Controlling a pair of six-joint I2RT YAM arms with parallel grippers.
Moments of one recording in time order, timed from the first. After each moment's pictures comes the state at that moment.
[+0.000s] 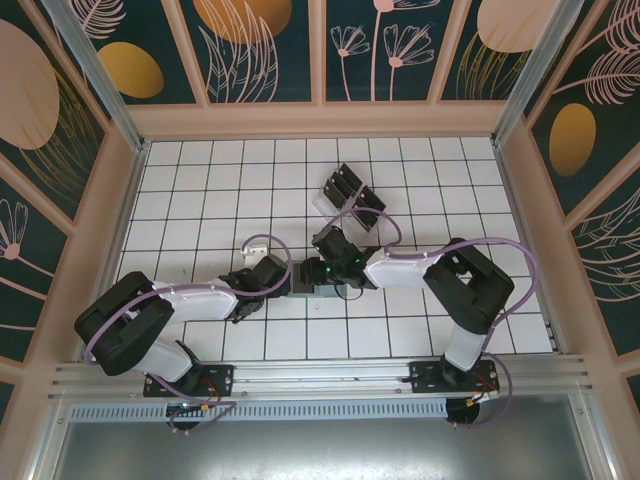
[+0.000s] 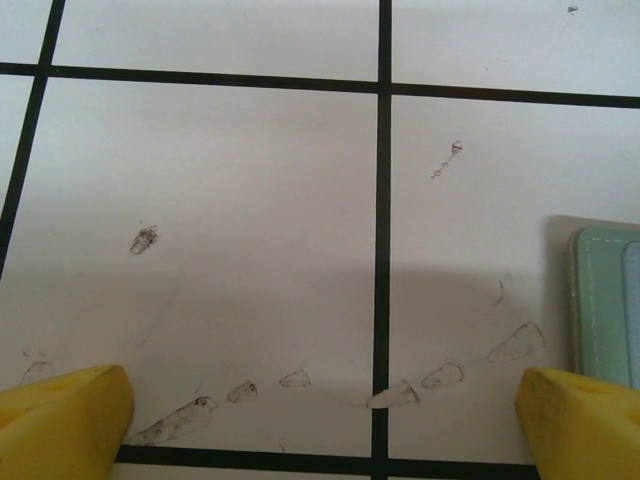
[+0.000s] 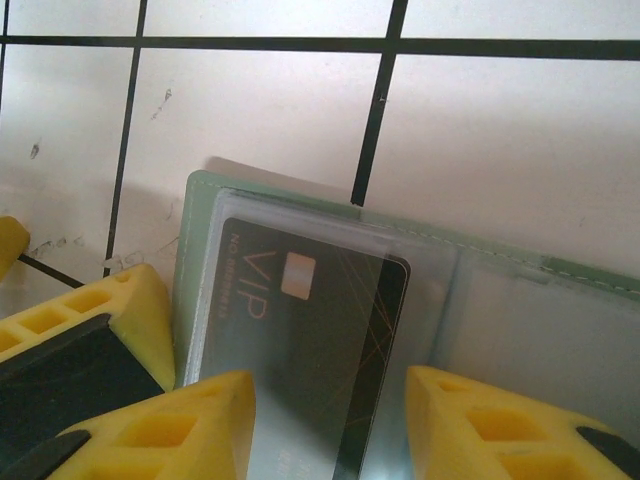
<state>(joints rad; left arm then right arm) -0.80 1.47 0.51 -0.07 -0.47 -0.76 0.90 1.76 0.89 -0.04 -0.10 0.74</state>
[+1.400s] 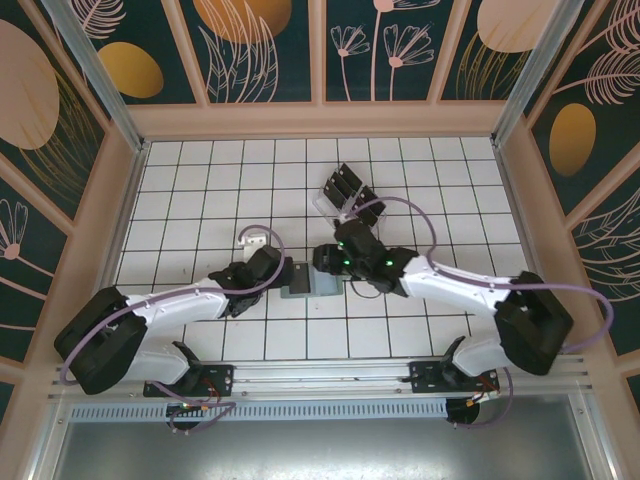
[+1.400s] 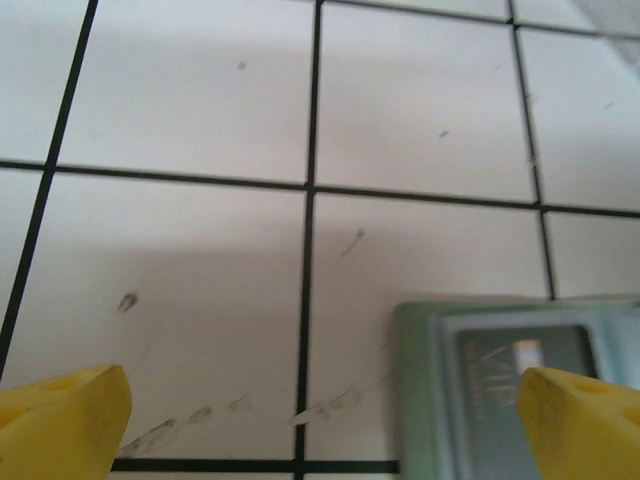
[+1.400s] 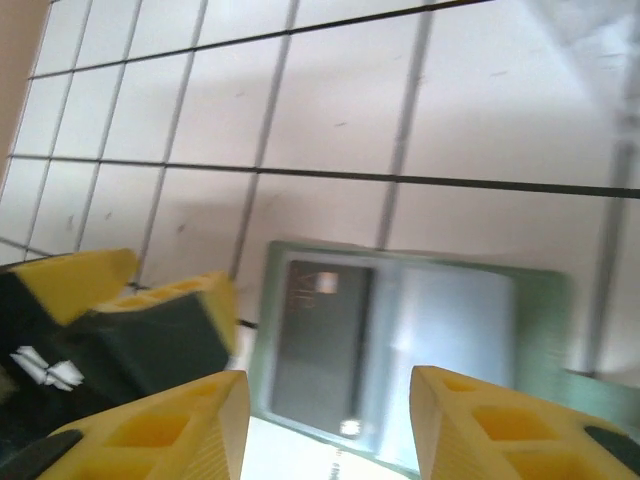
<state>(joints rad) -0.80 1.34 0.57 -0.13 -0.44 -0.75 0.88 1.37 0.80 -0.16 0.03 0.77</state>
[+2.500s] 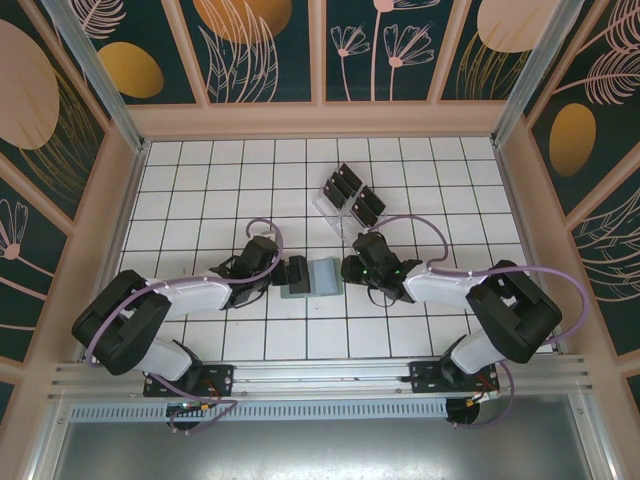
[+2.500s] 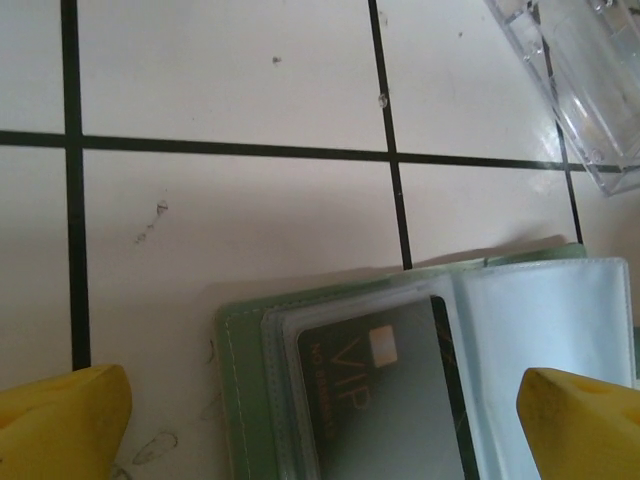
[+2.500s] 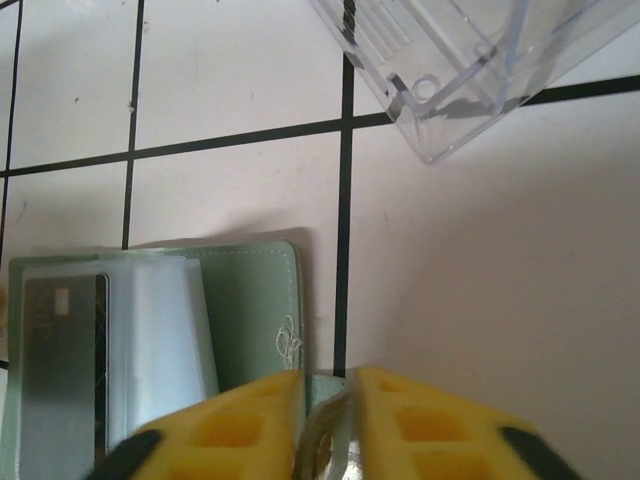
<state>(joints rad) -0.67 1.48 0.52 0.15 0.00 -0.72 0.76 1.49 0.60 0.05 0.02 0.77</state>
